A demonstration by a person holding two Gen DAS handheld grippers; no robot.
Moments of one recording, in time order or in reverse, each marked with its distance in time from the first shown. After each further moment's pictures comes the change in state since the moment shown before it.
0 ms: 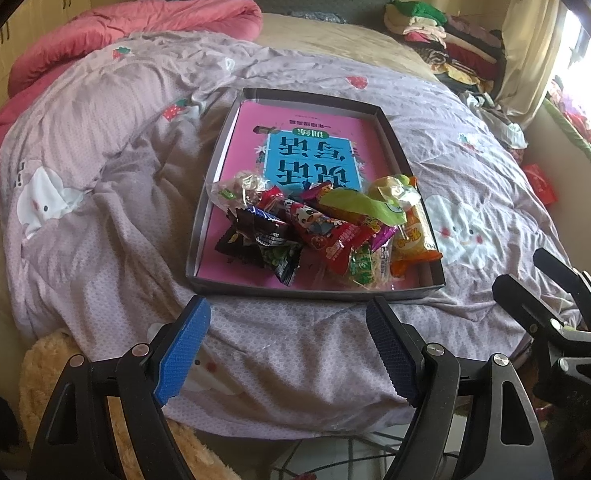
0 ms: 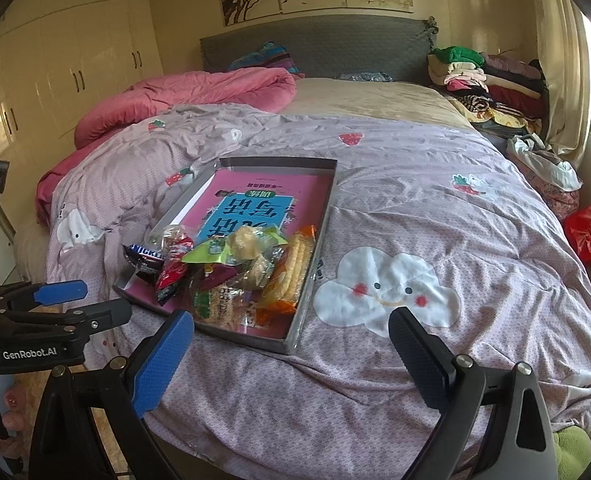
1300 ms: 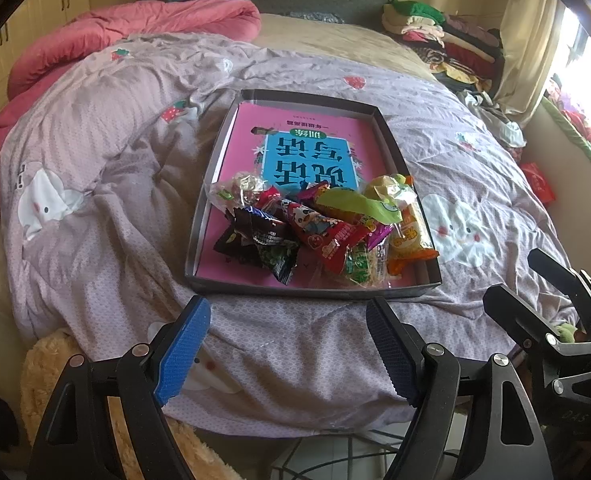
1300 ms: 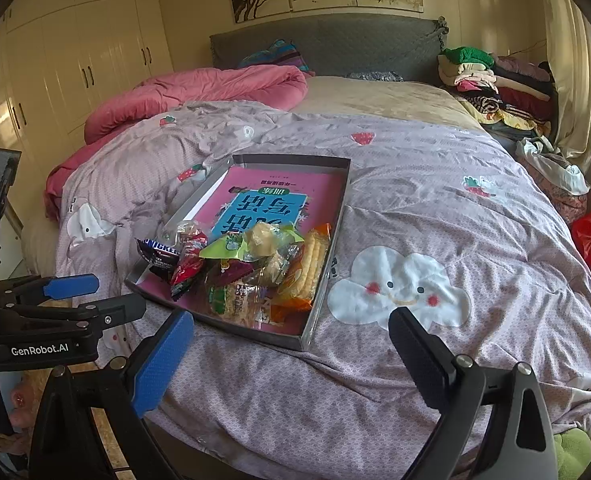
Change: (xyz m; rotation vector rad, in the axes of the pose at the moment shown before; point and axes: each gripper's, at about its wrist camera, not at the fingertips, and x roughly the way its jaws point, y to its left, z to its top) left arm -0.003 -0.005 0.000 0.011 0.000 0.001; right arm -0.004 0.014 -0.001 -0.030 0.009 0.028
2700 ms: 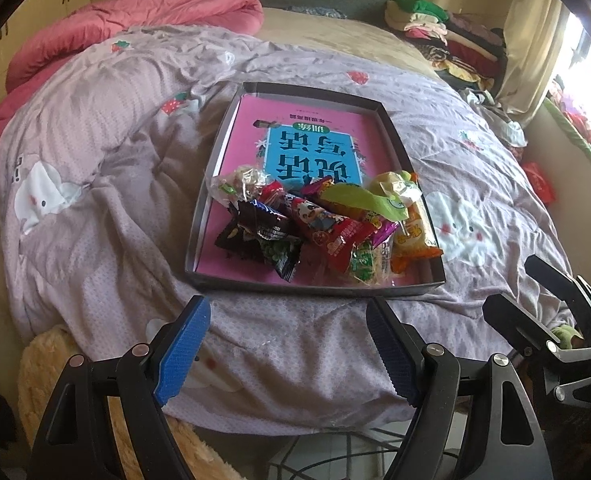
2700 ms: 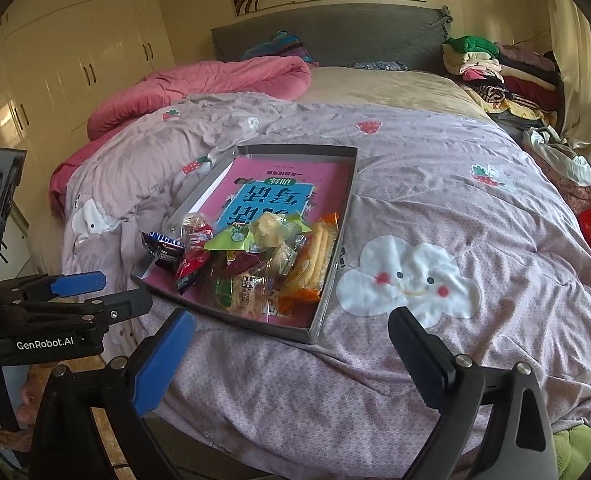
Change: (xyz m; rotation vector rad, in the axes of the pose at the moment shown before) left arm 0.006 0.004 -0.001 -0.014 0.022 -0.004; right arm 0.006 0.001 0.000 0.014 0.037 0.027
